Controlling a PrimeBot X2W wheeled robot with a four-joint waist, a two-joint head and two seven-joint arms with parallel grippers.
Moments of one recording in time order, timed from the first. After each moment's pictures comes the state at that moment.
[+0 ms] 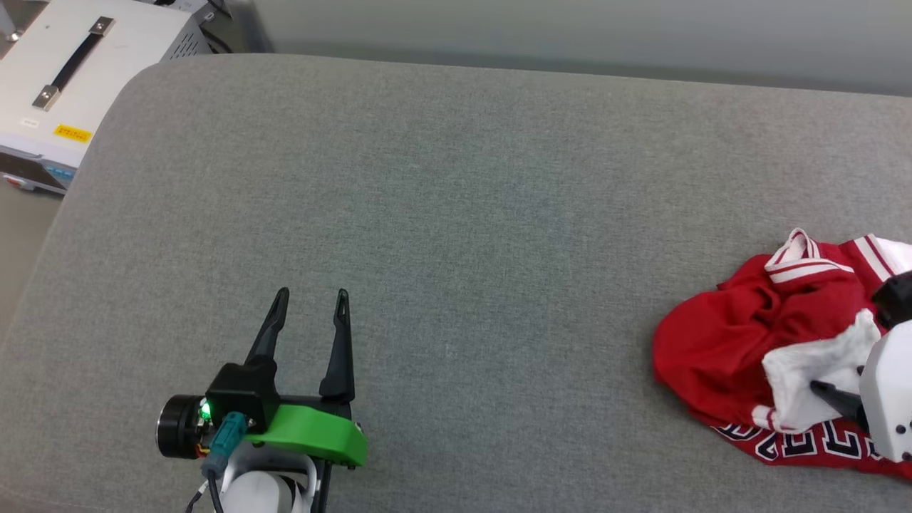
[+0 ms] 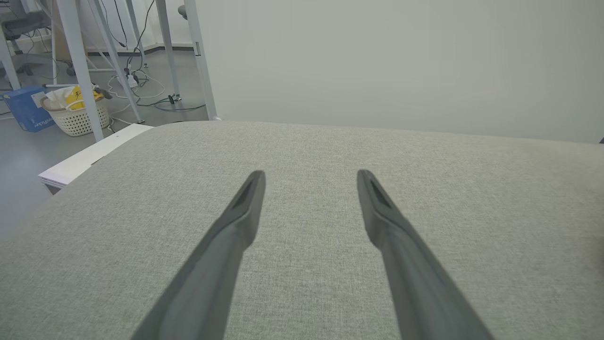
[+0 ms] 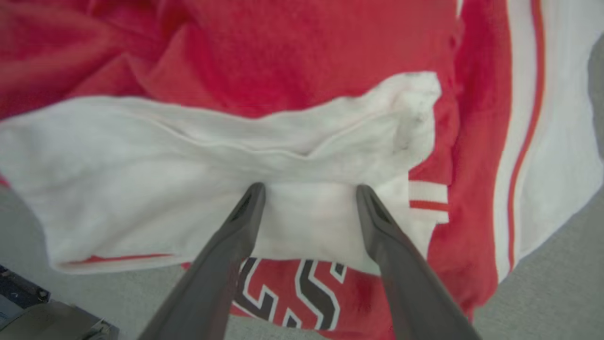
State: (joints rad) left arm -0.06 0.05 -0.11 0.08 -0.13 -0.01 -0.26; right arm -0.25 -0.78 0.36 0.12 0.76 0.13 0.72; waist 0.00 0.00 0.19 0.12
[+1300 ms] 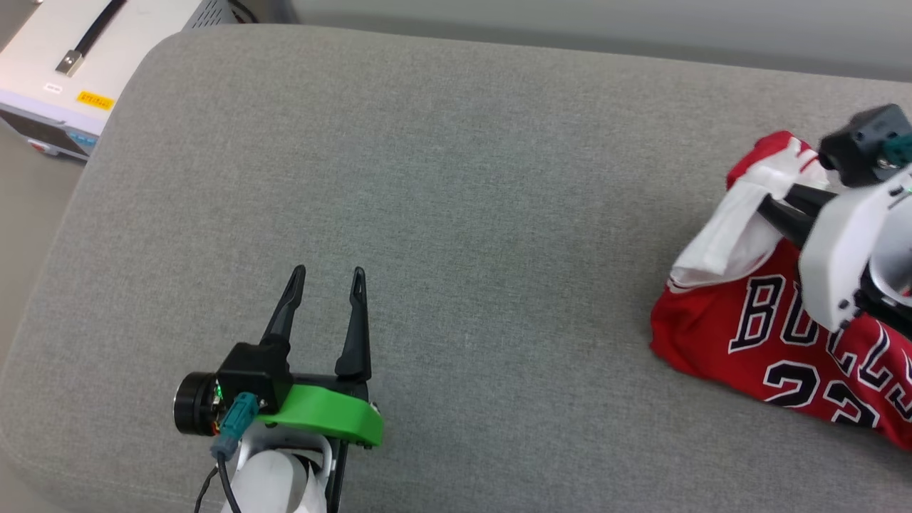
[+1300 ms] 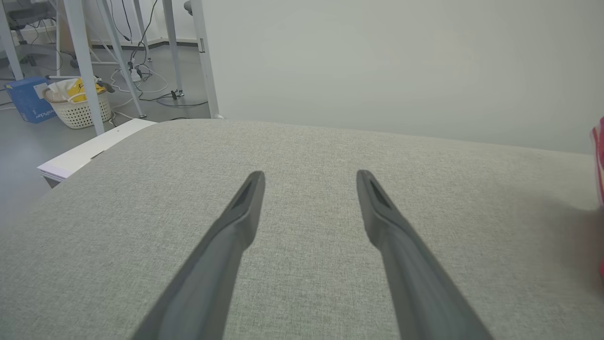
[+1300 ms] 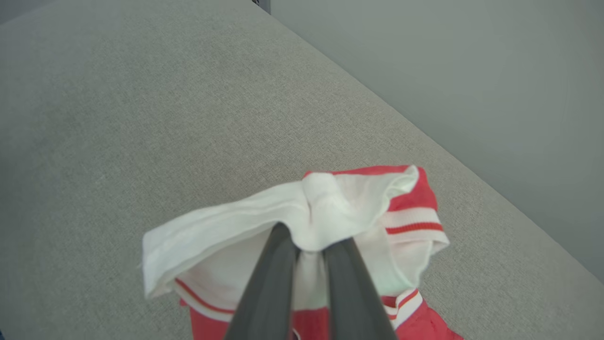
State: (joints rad) left arm -0.11 0.05 -0.16 0.08 -0.17 0.01 -0.26; right arm -0.58 -0.77 0.52 -0.10 0.72 0.13 0.52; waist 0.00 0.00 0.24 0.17
